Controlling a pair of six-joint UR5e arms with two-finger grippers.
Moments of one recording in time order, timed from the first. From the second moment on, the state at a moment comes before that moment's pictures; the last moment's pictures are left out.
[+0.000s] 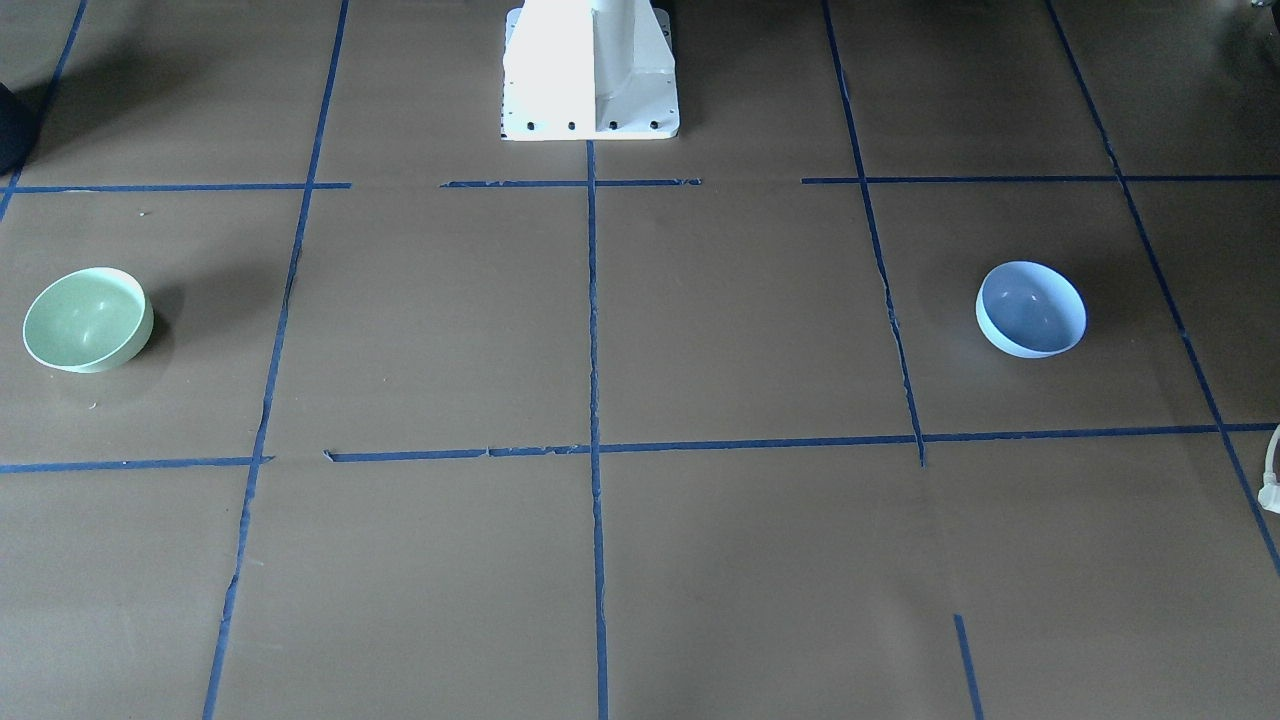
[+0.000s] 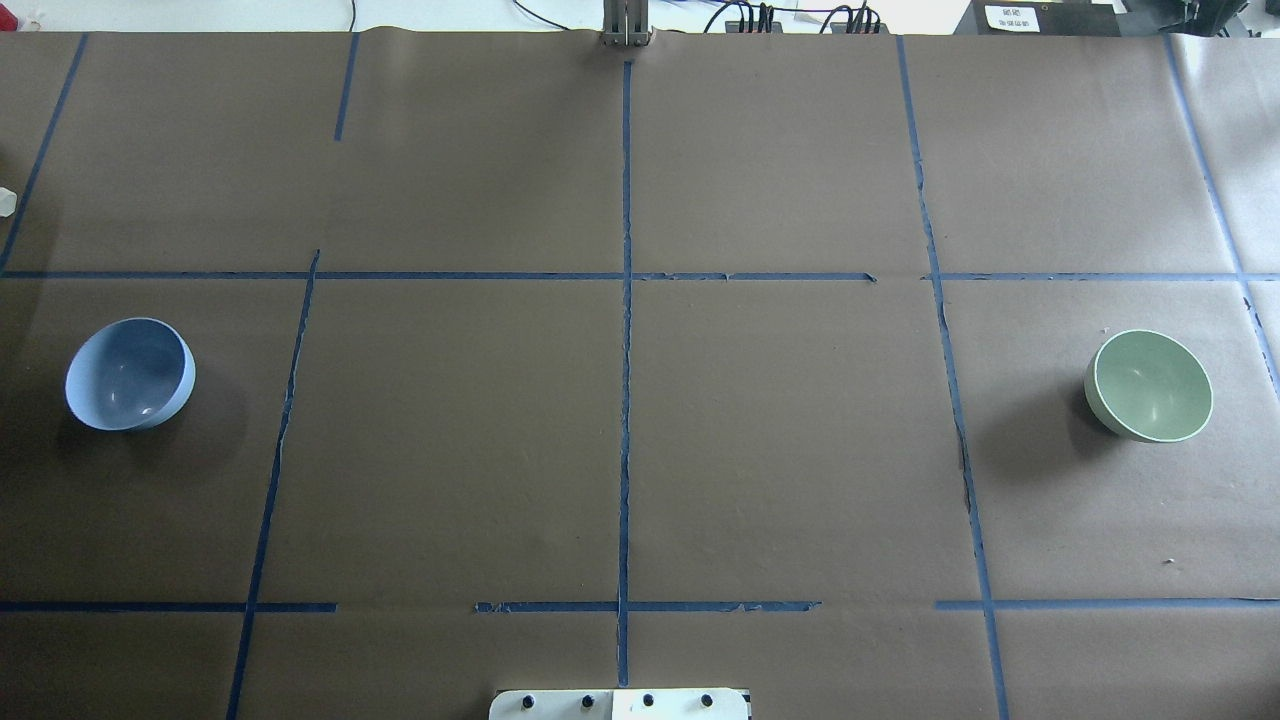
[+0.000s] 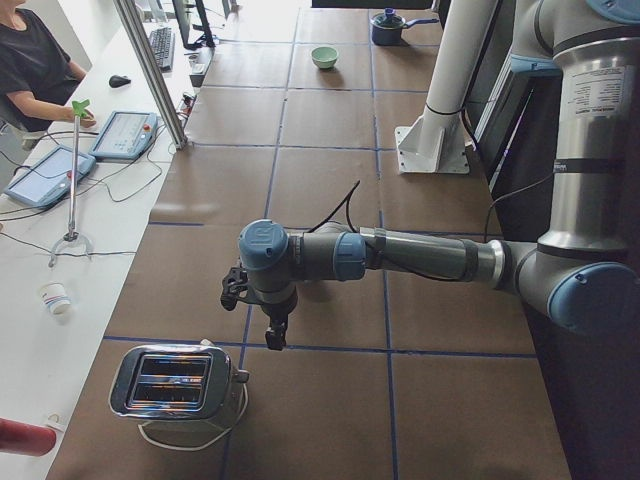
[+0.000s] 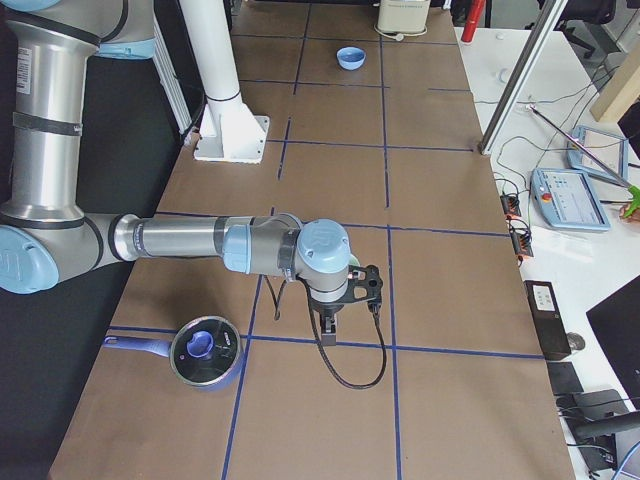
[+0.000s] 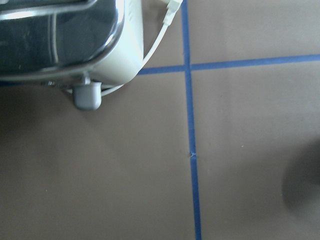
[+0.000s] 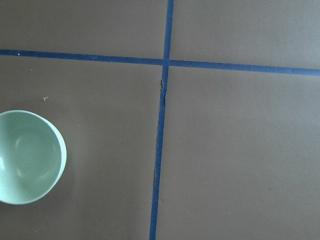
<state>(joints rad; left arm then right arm) -1.58 -1.55 -1.72 -1.43 -2.35 0.13 1.67 -1.75 1.84 -1.68 2.37 -0.14</state>
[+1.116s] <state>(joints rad) -1.31 -1.48 -1.72 -1.89 -2.47 -0.39 1.66 -1.71 1.82 -1.68 2.46 -0.12</state>
